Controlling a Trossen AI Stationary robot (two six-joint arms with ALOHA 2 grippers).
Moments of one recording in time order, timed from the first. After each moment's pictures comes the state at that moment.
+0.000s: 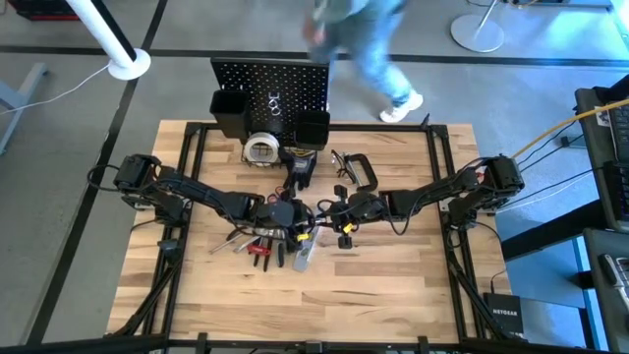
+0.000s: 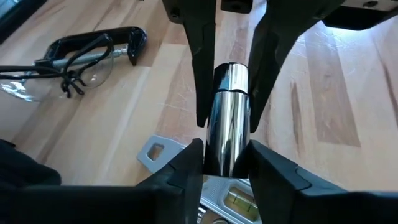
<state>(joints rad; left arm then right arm) -0.16 1.64 0.92 0.07 -0.29 -0.18 0.10 1.61 0.77 0.34 0.07 -0.08</state>
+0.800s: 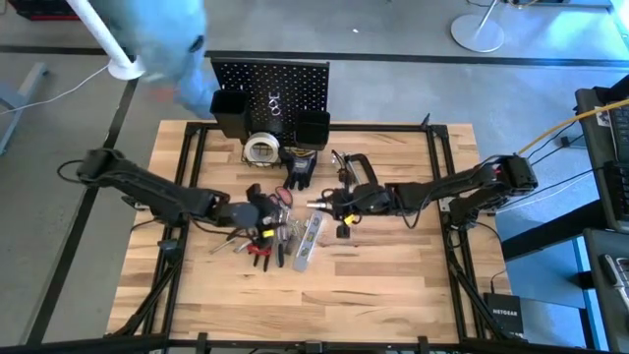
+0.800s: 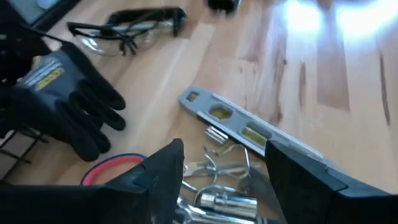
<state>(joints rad) -0.26 1.25 0.69 -0.11 -0.46 -0.35 0.10 1.49 0.89 0.18 0.23 -0.15</state>
